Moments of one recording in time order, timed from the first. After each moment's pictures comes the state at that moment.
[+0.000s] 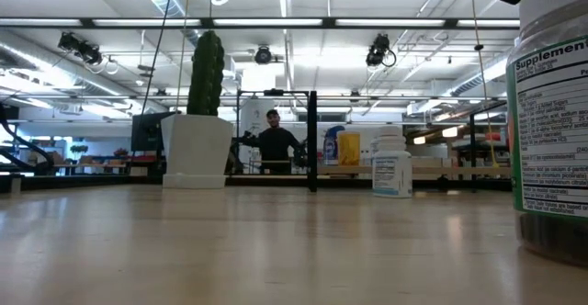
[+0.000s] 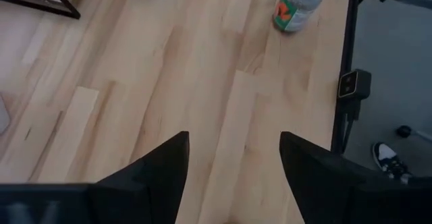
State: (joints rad) left arm -0.73 1.49 1.71 -1.34 -0.47 -0.90; right arm 0.73 1.75 1.38 -0.71 0.29 0.84
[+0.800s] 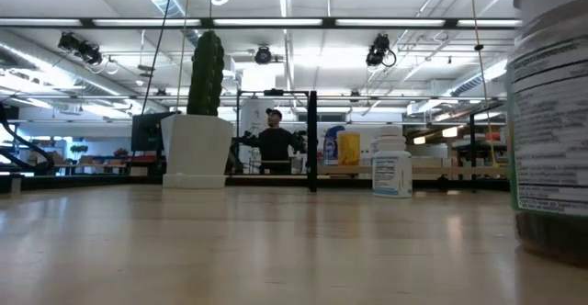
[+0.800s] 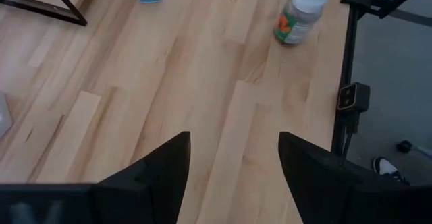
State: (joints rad) left arm -0.75 1.50 1.71 -1.33 -0.52 -0.94; right arm 0.75 1.79 1.41 -0.75 0.31 0.89
